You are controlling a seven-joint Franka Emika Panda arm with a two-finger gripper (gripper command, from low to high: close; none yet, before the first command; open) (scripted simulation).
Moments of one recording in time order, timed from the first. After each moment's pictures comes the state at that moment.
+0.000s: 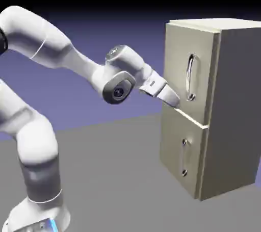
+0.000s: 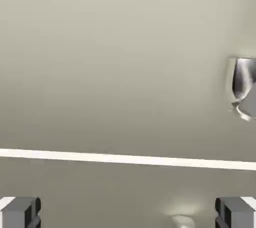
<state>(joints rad) 0.03 -0.58 -0.02 -2.81 -0.05 3.03 0.78</state>
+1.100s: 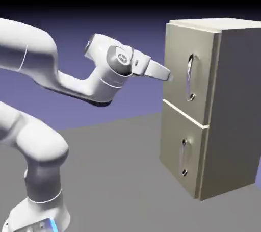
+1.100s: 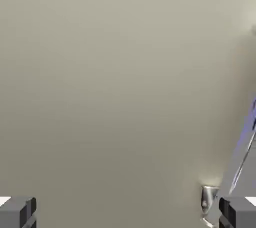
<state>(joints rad) 0.41 -0.83 -0.49 -2.70 -1.49 2.93 1.85</state>
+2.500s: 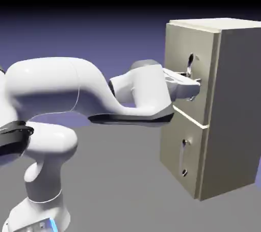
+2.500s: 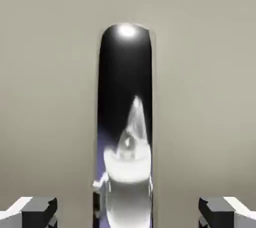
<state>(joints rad) 0.88 -0.96 -0.96 -2.54 -2.83 2.73 2.90</state>
